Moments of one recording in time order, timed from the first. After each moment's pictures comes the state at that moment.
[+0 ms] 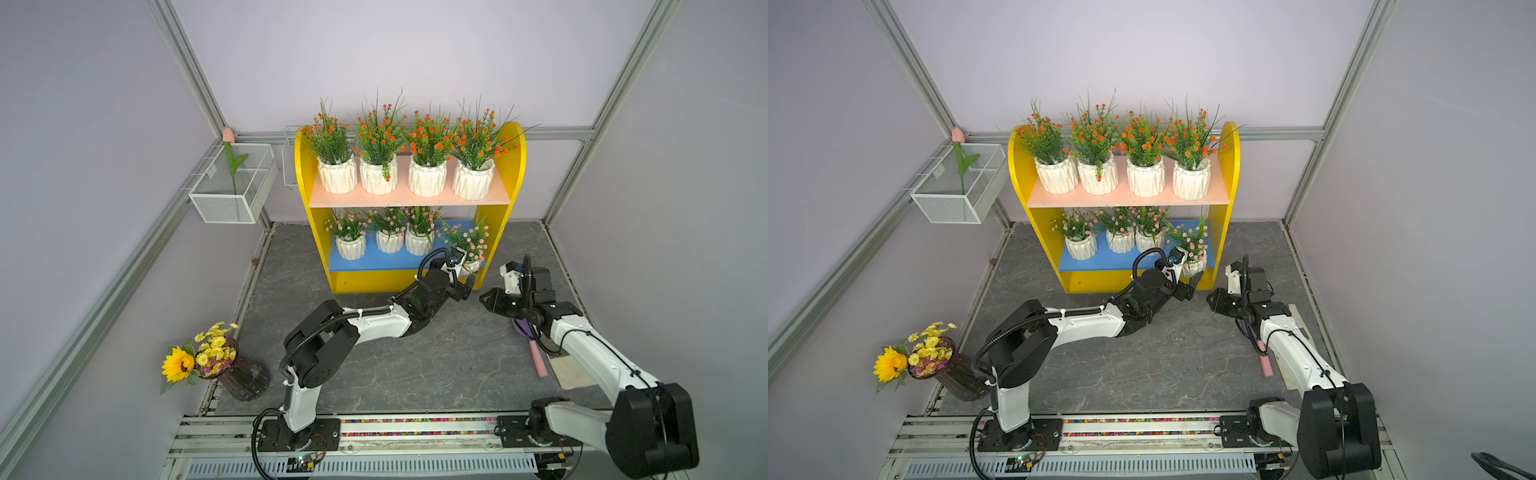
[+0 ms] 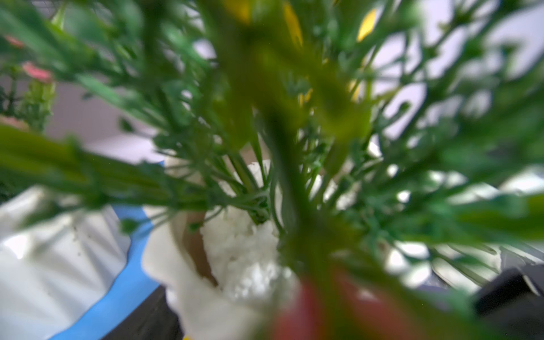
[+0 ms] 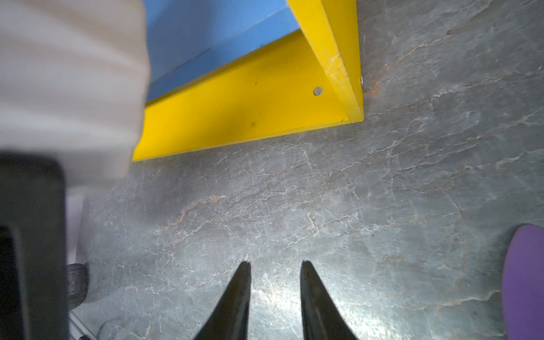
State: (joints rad) left arm -1.00 1.94 1.25 0.57 -0.25 -0.02; right arm 0.15 1.18 0.74 -0.39 -0.36 0.42
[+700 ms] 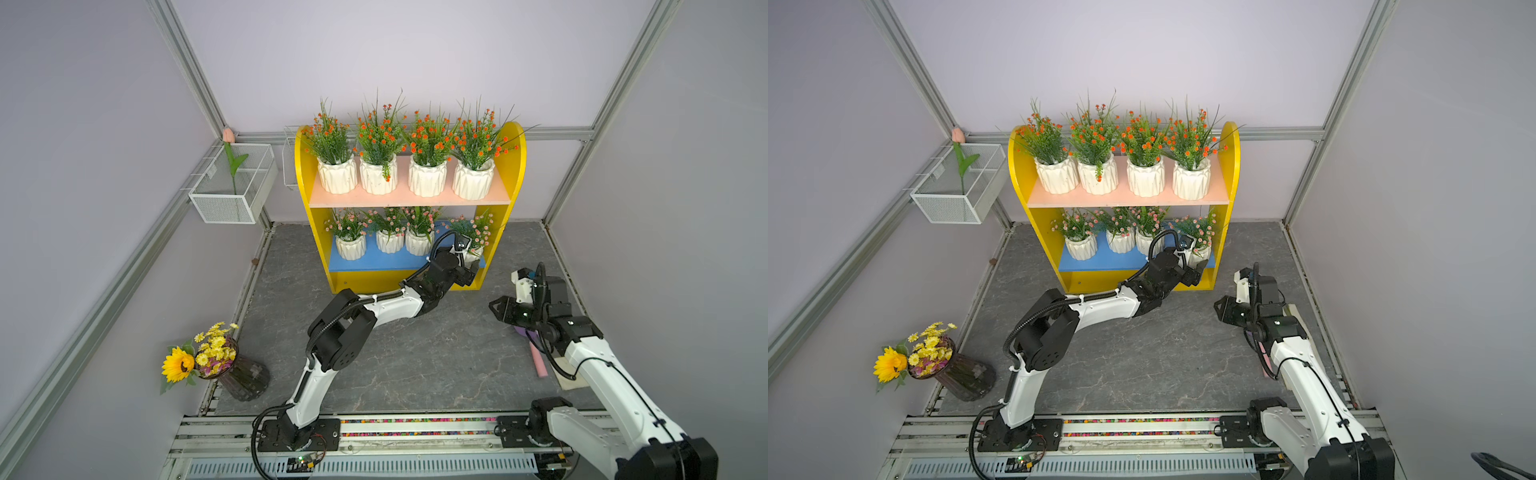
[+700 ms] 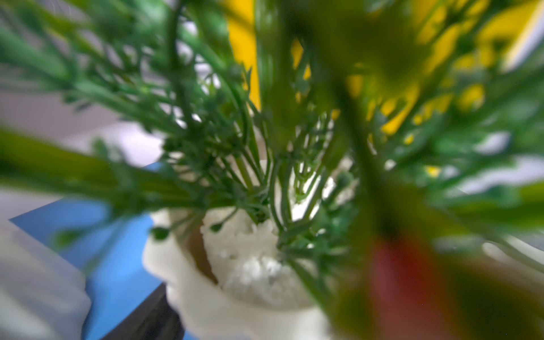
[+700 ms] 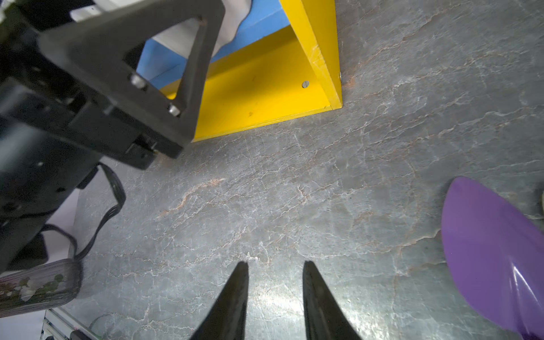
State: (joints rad) left arm -0.94 2.15 1.55 0.40 -0.23 -0.03; right arm 0.14 0.96 0.71 -0.56 -0.31 0.40
